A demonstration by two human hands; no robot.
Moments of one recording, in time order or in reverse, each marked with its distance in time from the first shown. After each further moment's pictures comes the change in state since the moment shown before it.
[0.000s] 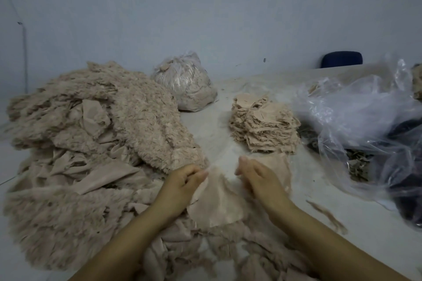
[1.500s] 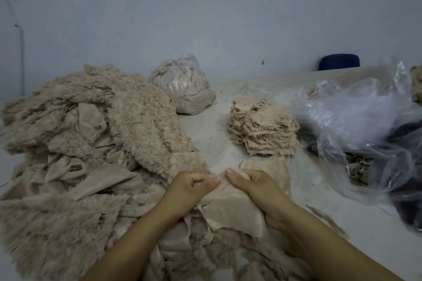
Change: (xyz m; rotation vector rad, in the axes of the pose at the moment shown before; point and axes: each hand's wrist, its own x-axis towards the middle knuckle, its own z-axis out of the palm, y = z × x) left_hand 0.012 -0.003 0.011 -0.209 -0.119 -0.040; right_hand 0.002 -0.008 0.002 0.308 -0.175 0.252
